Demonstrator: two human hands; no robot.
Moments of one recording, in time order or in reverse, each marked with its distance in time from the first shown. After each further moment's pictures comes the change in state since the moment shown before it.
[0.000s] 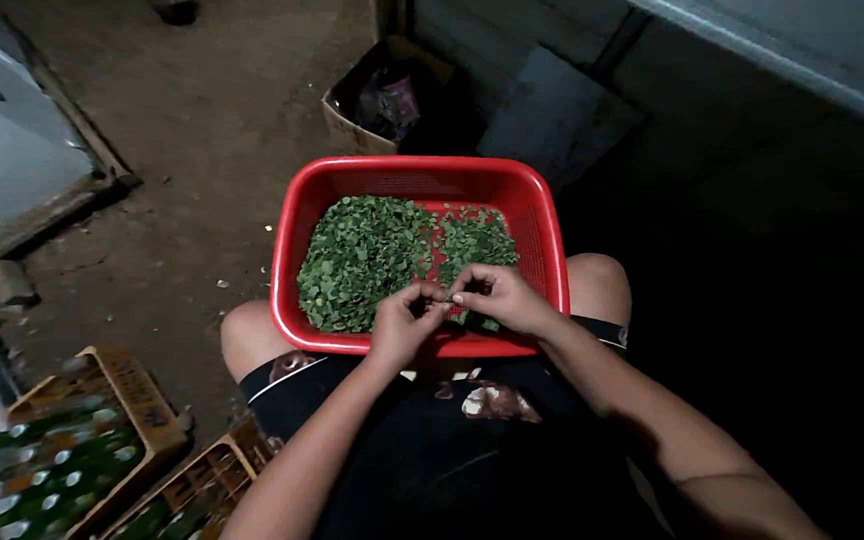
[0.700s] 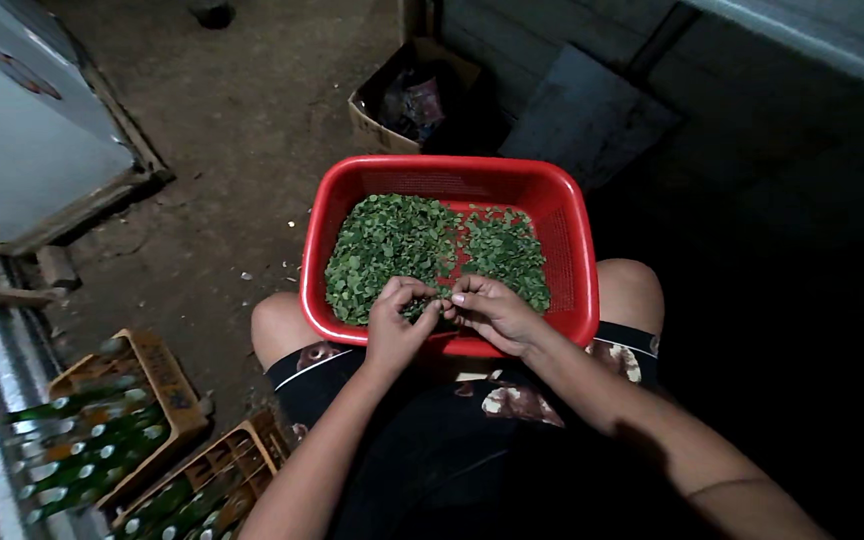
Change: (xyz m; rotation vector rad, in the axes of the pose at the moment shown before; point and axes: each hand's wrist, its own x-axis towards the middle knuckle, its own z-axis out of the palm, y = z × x) left_hand -0.015 -0.022 -0.028 0.120 0.208 0.217; right_hand 0.009 -0.005 0.051 0.728 0.028 0.273
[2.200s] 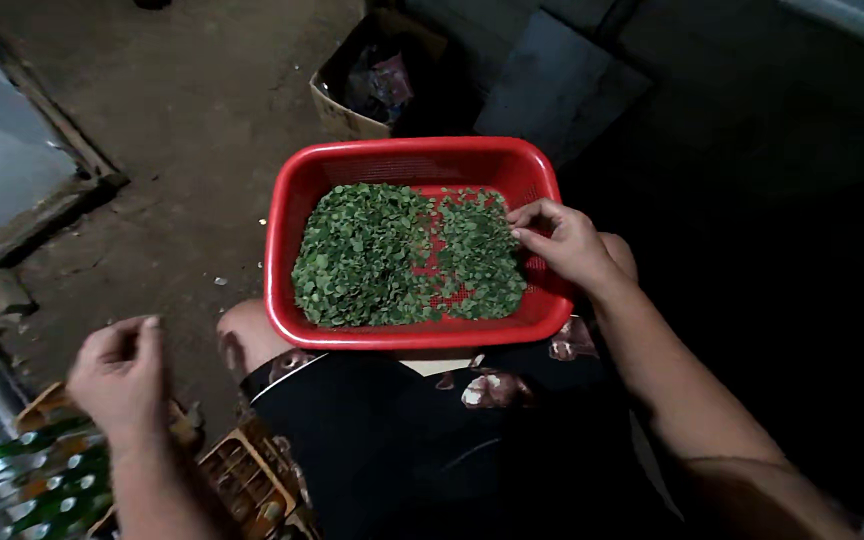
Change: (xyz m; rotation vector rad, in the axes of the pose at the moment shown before) left_hand -0.028 -0.021 -0.224 0.752 0.402 -0.206; right_hand -0.014 -0.056 -0.109 -1.028 0.348 -0.512
